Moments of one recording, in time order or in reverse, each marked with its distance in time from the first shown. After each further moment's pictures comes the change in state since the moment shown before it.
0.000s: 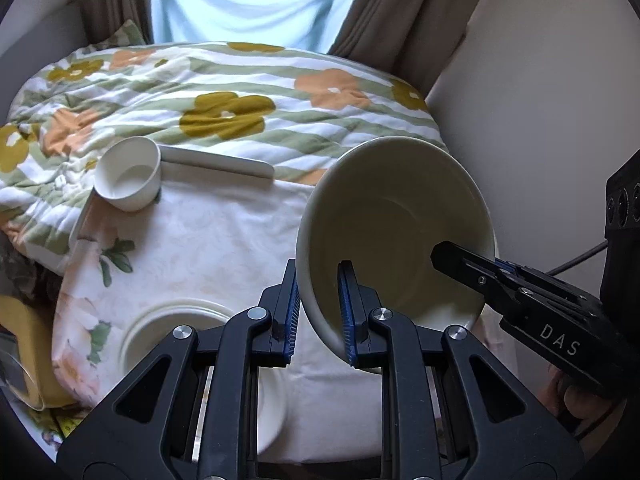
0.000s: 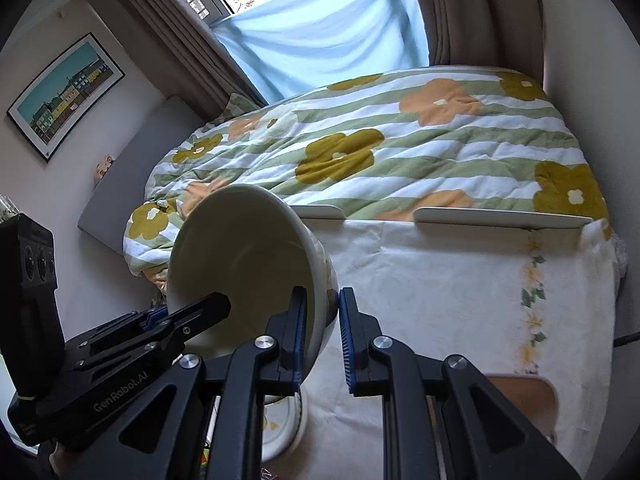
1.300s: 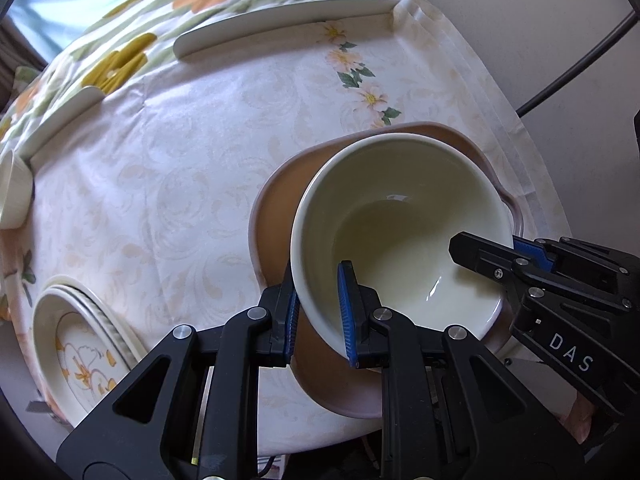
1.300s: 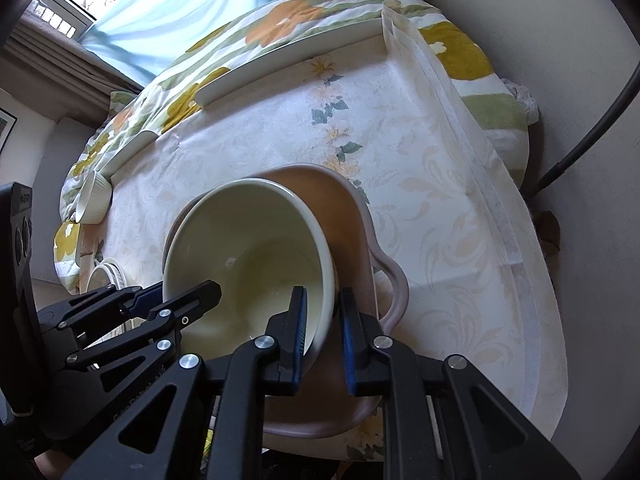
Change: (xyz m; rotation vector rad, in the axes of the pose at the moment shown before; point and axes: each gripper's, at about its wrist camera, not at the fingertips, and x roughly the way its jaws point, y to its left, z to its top) left arm 0.139 -0.122 -0.101 0.415 0.378 0.017; right arm 0.003 -0.143 -0.125 0.340 0.193 -0.239
